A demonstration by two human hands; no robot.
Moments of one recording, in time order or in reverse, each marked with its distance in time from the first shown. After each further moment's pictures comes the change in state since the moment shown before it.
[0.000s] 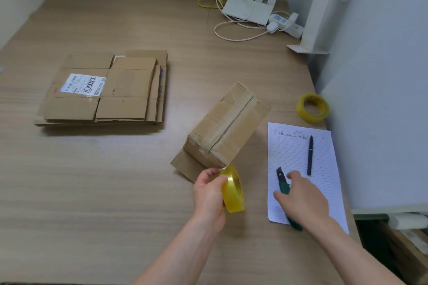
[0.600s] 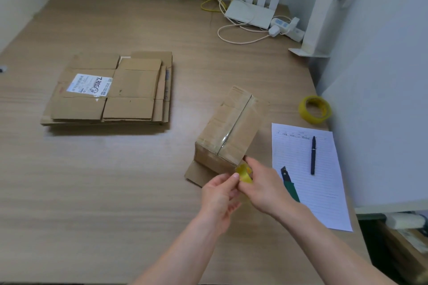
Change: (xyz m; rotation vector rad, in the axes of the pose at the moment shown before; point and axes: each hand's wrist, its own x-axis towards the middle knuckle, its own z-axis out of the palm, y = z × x) left_hand -0.008 0.007 -0.014 0.011 -0.202 -0.166; right_hand -0.035 -0.103 -0.014 0.384 -0.173 -0.357
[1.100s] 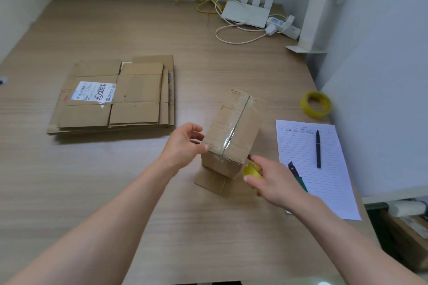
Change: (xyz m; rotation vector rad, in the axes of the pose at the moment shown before) left_hand 0.039 0.140 -0.057 0.863 -0.028 0.460; right_hand 0.001 -0.006 0.002 -0.069 0.001 -0.016
